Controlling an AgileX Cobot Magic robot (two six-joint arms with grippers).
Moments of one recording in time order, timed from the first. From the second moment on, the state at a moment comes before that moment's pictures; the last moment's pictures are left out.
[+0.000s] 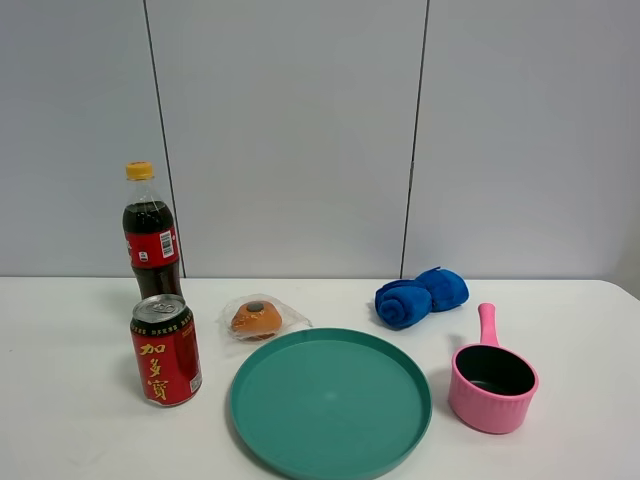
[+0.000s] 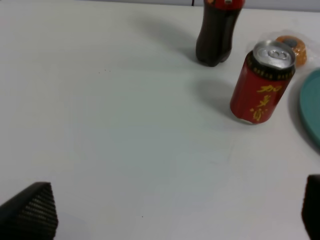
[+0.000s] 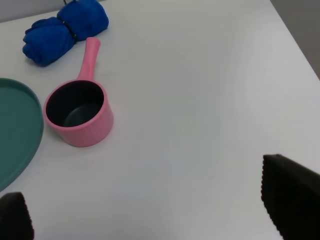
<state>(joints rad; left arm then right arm) 0.07 -0.01 -0.51 -0.06 1.06 -0.02 -0.05 0.00 -0.51 0.07 1.07 -0.02</state>
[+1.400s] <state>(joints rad) 0.07 0.00 -0.54 -0.13 1.06 0.01 -0.05 0.00 -0.51 0.07 1.07 -0.02</state>
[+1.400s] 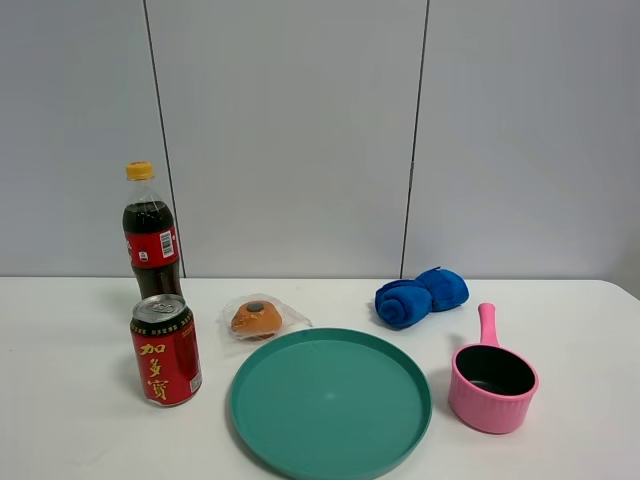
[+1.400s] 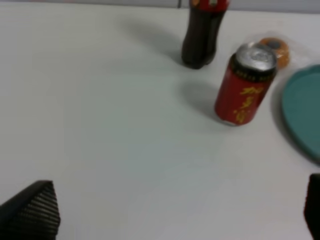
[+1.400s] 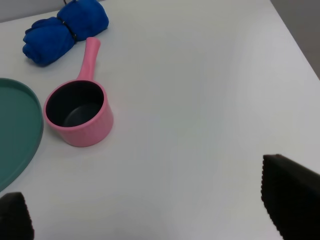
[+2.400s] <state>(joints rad) 0.07 0.99 -0.96 -0.24 0.73 0.25 -0.05 0.00 -0.51 0.07 1.07 -0.02</state>
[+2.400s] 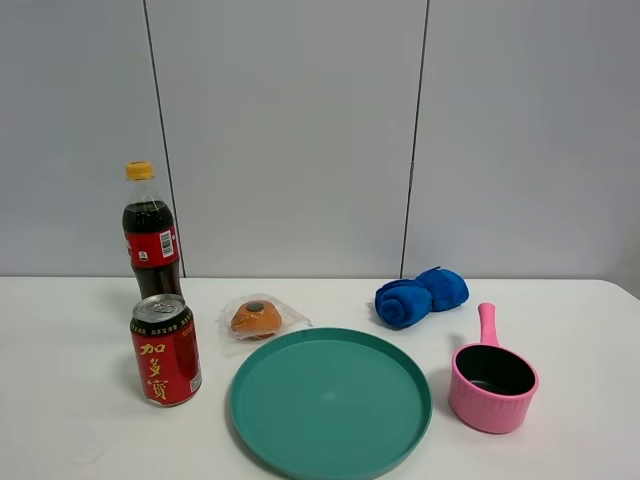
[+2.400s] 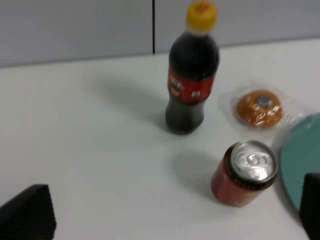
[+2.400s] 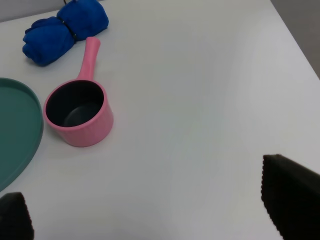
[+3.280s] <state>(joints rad) -0.17 1.32 -0.89 -0.33 0.13 0.45 -0.05 0.00 -0.51 0.07 1.07 -0.02</state>
